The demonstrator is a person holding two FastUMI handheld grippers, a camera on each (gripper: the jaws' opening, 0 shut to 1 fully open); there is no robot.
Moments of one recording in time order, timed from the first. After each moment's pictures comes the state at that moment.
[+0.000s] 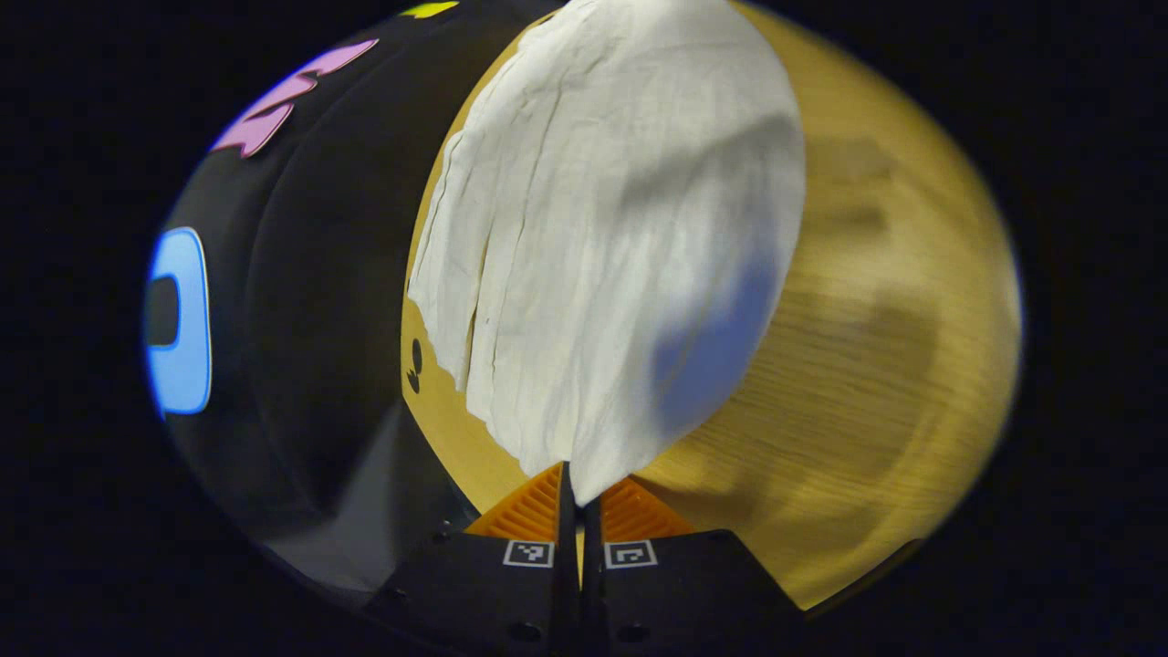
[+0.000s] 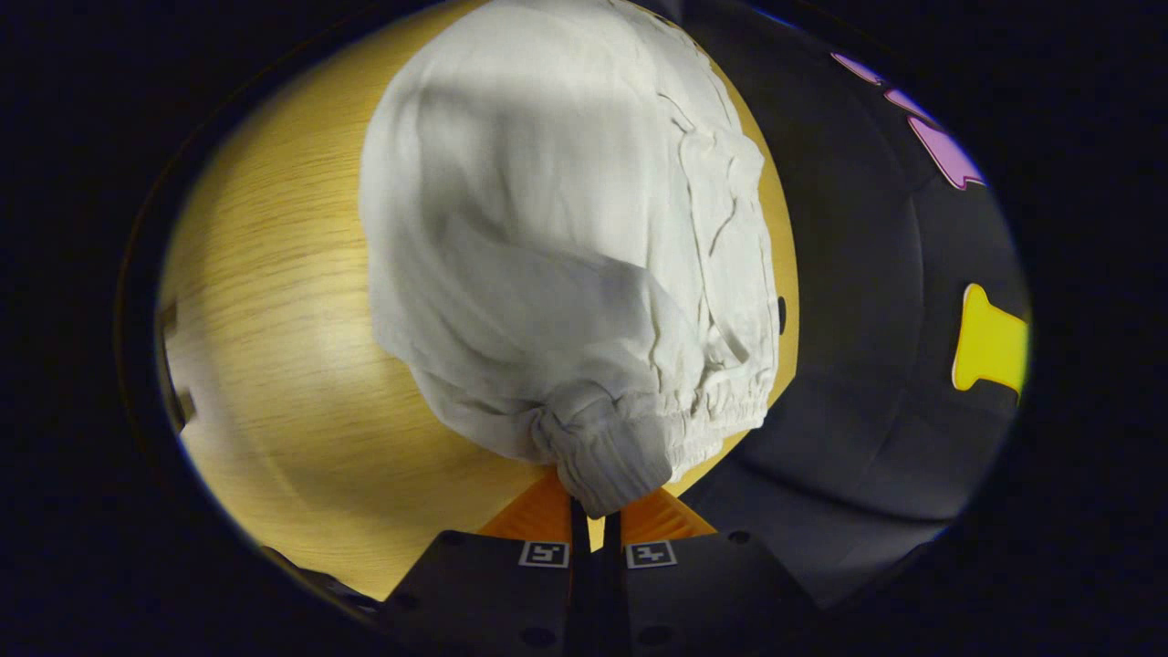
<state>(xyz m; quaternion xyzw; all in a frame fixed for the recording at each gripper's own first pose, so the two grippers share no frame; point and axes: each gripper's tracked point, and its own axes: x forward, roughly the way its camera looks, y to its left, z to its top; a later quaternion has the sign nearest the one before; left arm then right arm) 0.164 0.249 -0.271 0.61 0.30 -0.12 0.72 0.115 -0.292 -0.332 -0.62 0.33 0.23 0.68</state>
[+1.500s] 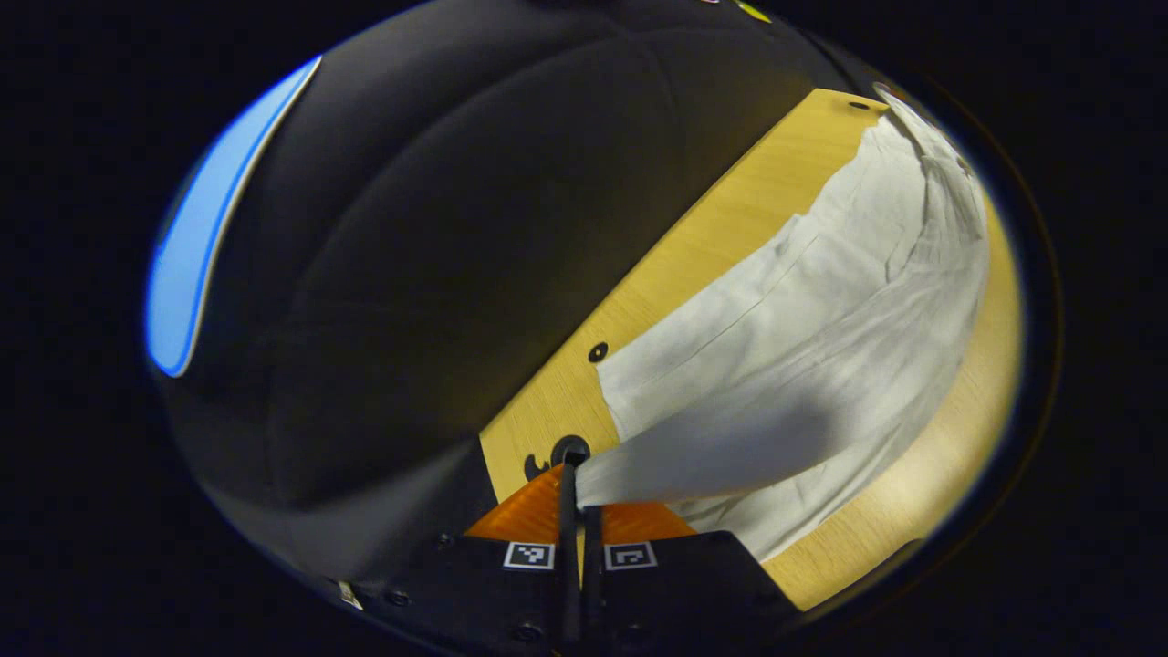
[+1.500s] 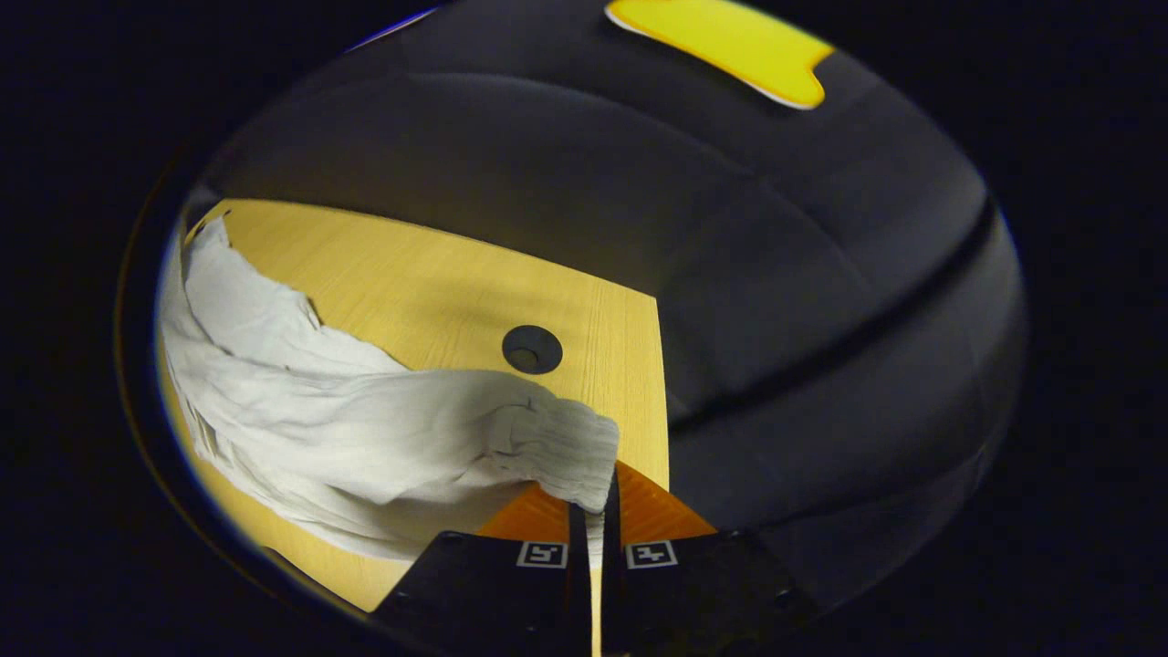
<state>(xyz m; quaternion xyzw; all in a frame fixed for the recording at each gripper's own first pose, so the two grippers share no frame) 0.410 0.230 -0.125 0.40 0.27 -0.02 0.88 0.180 -0.274 -0.151 -0.14 0.37 -0.04 0.92</state>
